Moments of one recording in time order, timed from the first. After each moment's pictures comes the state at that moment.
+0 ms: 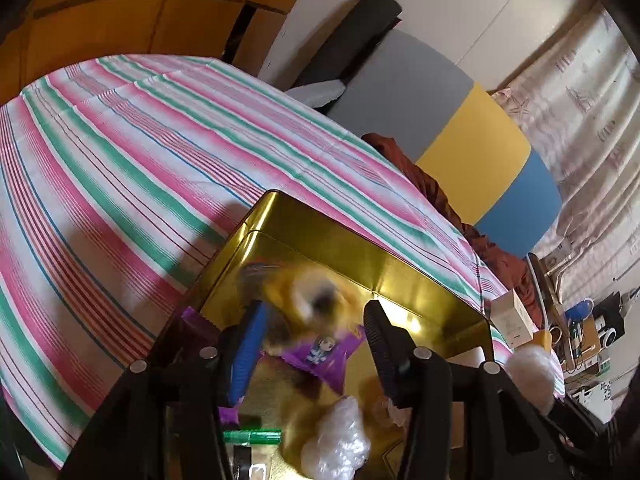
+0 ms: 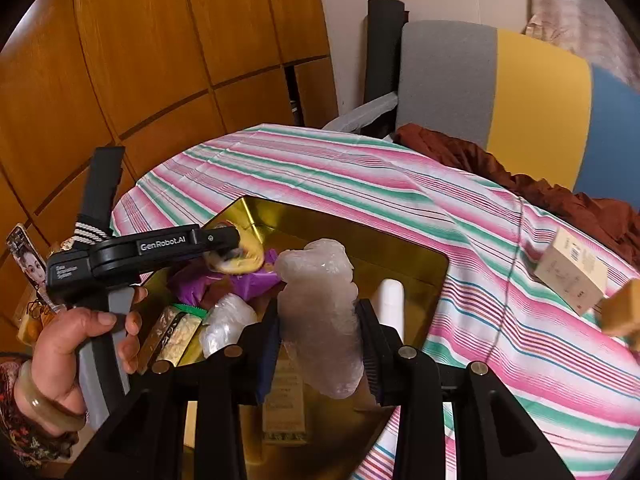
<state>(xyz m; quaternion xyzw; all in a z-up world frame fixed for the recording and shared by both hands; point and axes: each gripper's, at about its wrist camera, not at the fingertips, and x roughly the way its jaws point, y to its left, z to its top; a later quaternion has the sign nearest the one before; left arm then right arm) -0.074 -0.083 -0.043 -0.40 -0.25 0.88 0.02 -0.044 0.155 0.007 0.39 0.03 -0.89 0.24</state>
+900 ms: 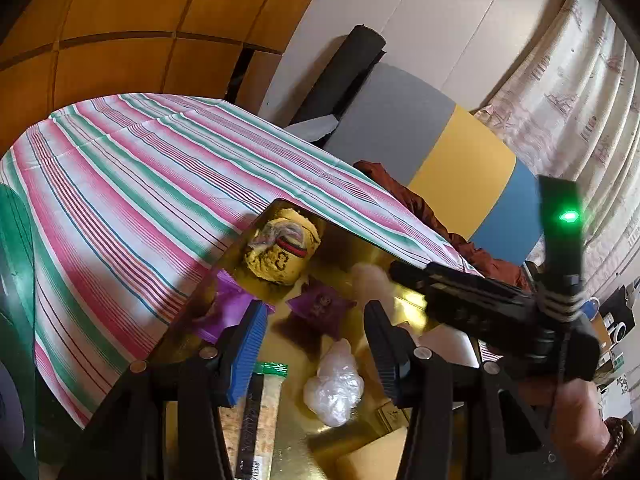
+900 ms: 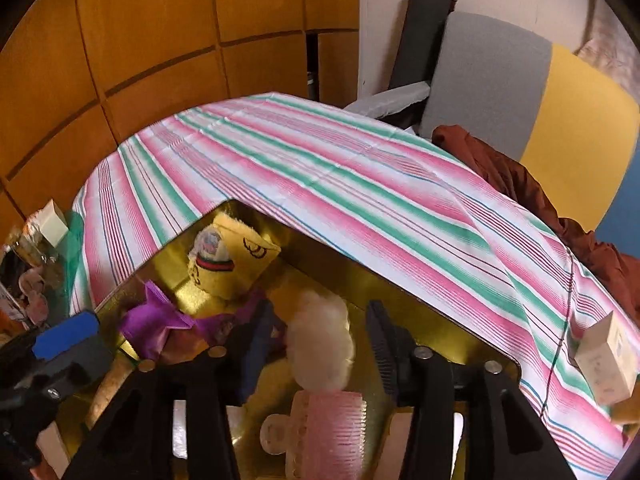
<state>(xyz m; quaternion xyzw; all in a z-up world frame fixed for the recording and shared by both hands) -0.010 -0.076 -0.022 -0.34 -0.23 0.91 0.01 -0.132 0.079 -0.021 0.41 0.10 -0.87 0.25</state>
